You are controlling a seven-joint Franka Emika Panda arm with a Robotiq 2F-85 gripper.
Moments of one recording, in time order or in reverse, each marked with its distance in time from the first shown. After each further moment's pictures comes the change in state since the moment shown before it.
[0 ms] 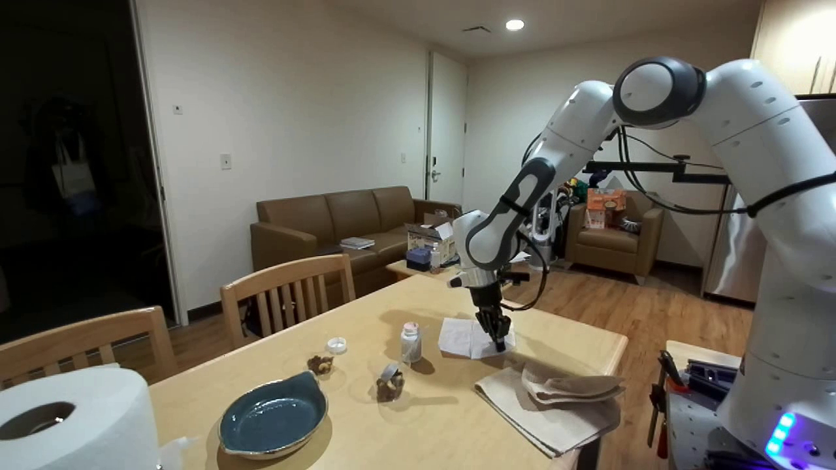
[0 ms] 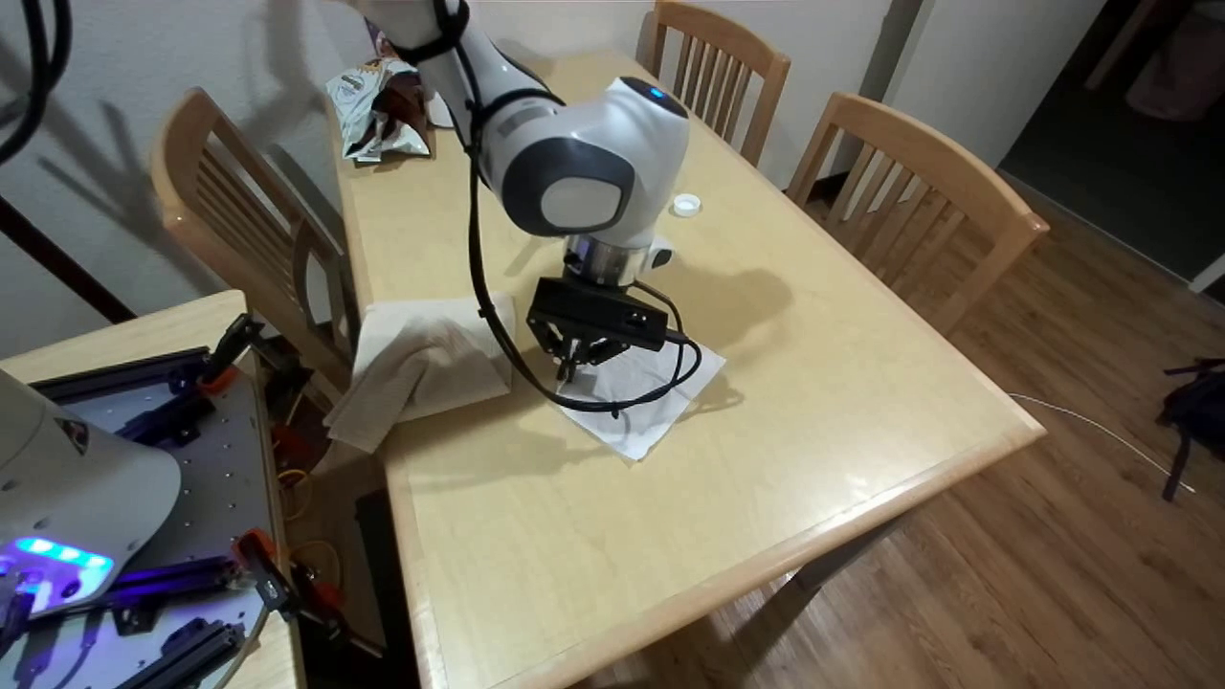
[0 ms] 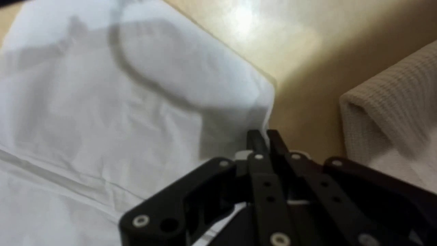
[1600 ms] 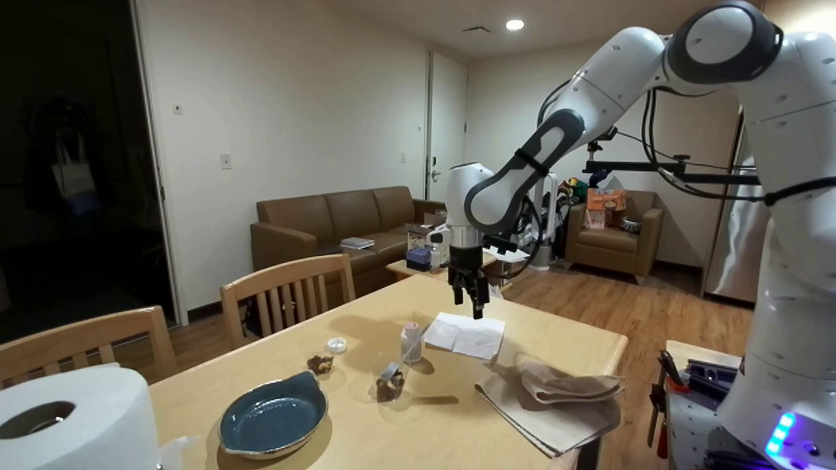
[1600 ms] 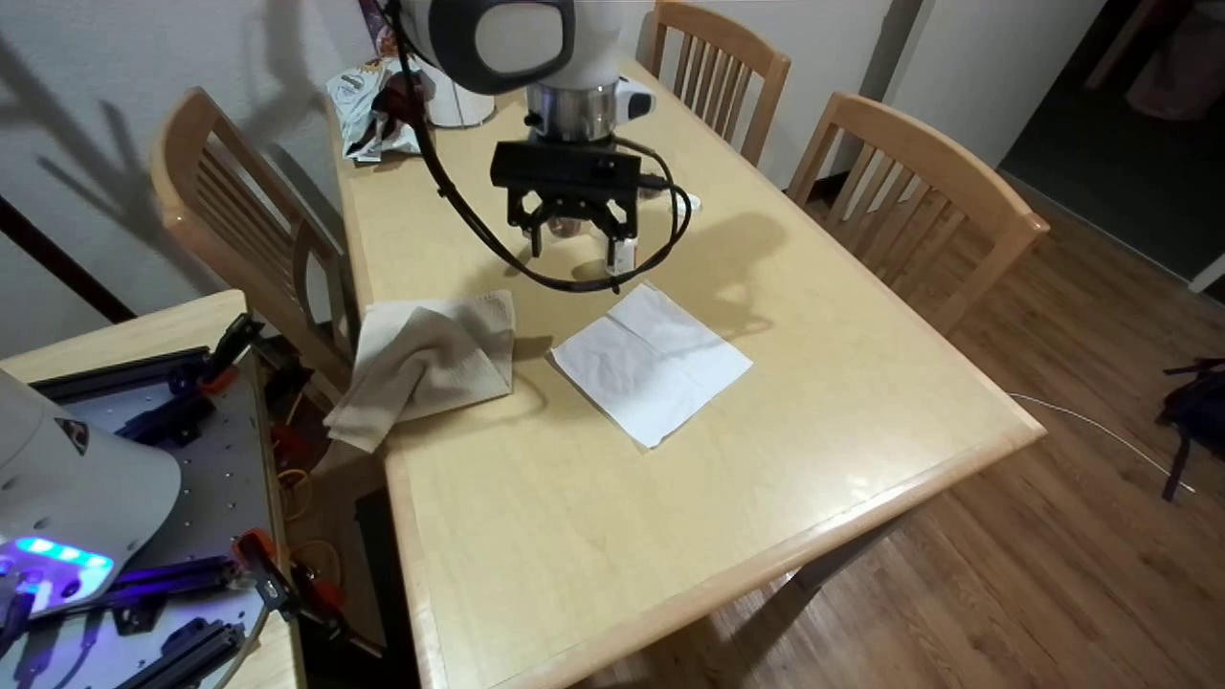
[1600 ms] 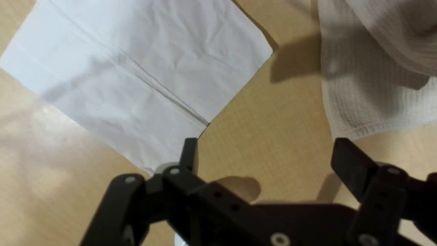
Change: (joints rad) arm 0.092 -0.257 0.053 -0.091 -0.005 0.093 0.170
